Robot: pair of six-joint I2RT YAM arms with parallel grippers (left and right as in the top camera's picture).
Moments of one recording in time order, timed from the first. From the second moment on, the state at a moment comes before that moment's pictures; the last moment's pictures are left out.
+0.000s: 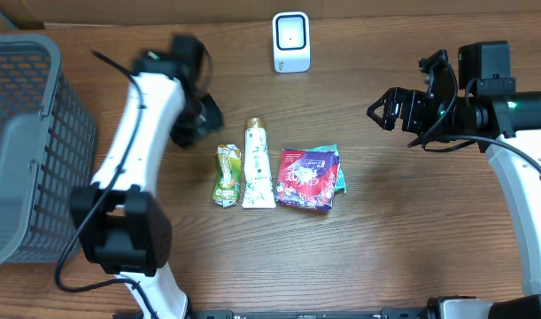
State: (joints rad) left arm -0.08 1.93 1.89 -1.43 0.02 -0.64; right arm 0.05 1.50 1.45 -1.02 -0.51 0.23
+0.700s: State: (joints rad) left arm -0.04 1.91 2.49 -1.67 -0.01 -0.52; right arm 0.36 1.59 1.29 -1.02 -0.45 0.36
